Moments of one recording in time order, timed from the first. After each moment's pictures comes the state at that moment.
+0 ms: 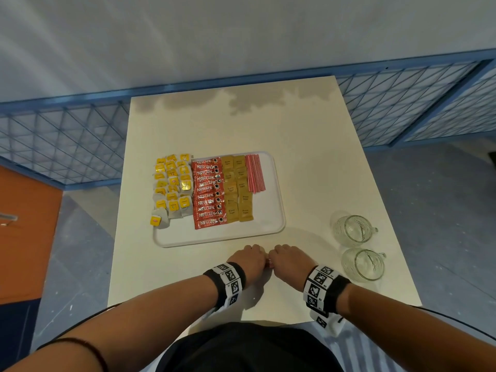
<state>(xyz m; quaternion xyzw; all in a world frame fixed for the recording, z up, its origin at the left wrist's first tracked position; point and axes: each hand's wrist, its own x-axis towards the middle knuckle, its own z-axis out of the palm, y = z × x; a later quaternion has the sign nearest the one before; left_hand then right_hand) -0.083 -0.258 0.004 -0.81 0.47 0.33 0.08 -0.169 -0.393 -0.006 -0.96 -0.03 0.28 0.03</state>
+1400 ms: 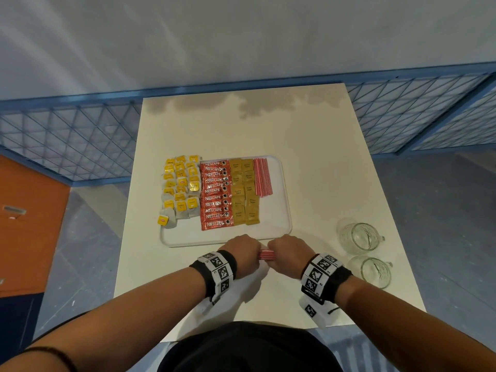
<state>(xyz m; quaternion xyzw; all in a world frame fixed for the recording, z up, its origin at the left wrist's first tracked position) -0.041 -0.249 0.057 -0.82 0.43 0.37 -0.01 -0.128 -0.391 0.042 -0.95 0.05 0.25 0.17</state>
